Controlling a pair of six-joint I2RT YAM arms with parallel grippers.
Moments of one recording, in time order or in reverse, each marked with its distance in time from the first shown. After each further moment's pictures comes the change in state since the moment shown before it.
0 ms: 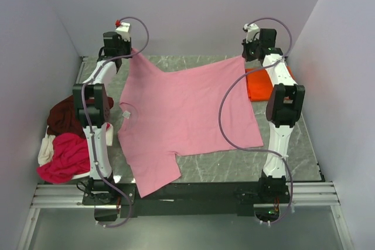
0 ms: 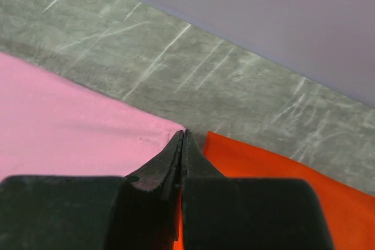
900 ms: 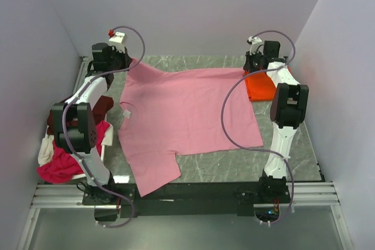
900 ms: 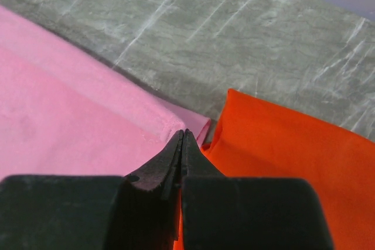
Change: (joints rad) left arm 0.009 -0.480 -0.547 0.086 0.172 -0.039; right arm -0.062 -0.034 -0.219 0.088 -0.114 0.019
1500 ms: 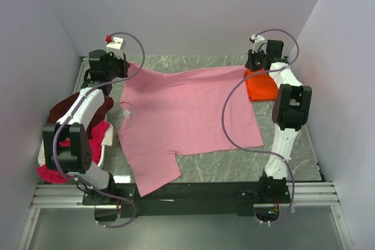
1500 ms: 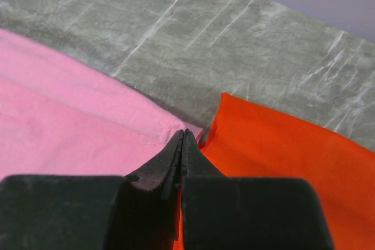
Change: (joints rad) left arm -0.032 -0.239 -0.183 -0.034 -0.078 0.006; right arm -0.017 -0.050 -0.053 0.050 -0.018 0.000
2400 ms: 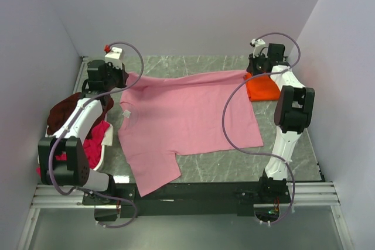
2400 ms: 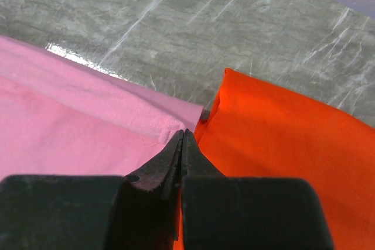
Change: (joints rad) left arm 0.000 -0.138 -0.149 -0.041 -0.026 -0.002; right arm -0.011 -0.064 -0.104 0.009 0.005 -0.046
